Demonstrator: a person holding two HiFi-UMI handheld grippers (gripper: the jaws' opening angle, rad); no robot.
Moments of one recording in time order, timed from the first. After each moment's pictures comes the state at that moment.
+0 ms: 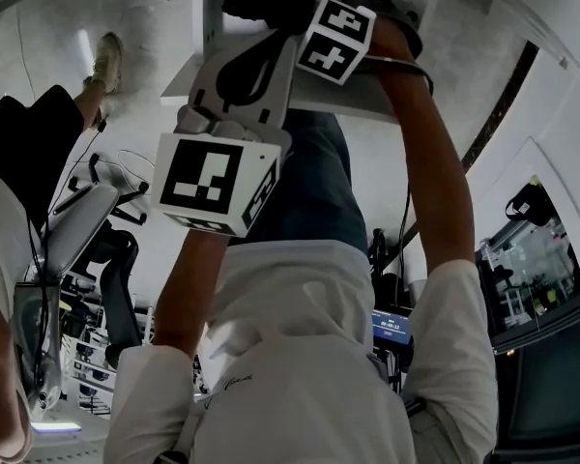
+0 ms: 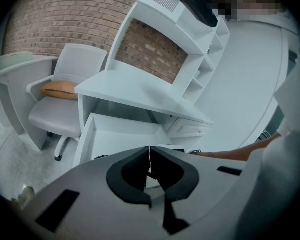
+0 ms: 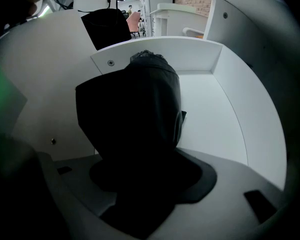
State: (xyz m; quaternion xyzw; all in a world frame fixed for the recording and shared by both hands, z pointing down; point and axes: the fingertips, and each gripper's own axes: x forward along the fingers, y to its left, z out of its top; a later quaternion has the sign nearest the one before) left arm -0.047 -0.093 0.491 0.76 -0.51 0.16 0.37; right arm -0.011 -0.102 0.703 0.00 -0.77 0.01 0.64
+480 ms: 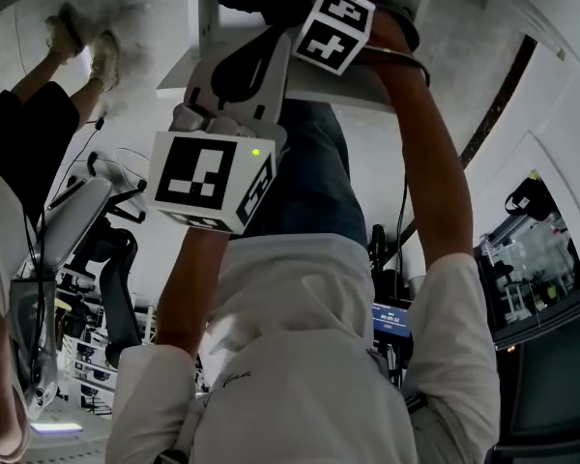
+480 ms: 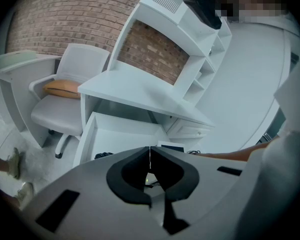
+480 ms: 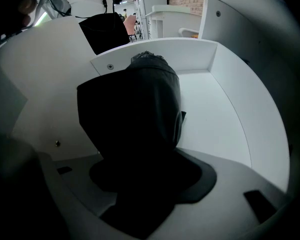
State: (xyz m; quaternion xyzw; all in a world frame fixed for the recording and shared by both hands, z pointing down) left arm -0.045 -0.086 0.486 0.75 -0.52 0.15 0.37; right arm -0.008 -0.100 0.699 0.01 -0.78 0.03 0.63
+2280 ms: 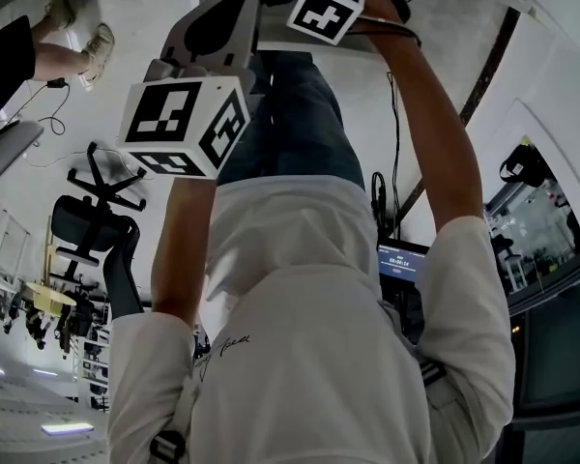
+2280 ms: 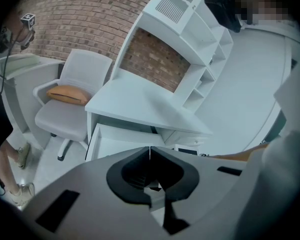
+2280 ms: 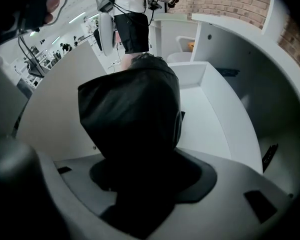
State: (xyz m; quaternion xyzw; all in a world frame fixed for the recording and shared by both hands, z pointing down) left arm -0.070 -0.089 0.439 0.75 -0.53 0.13 0.38; right arm -0.005 -0.097 0.641 0.02 -0.78 0.03 0.62
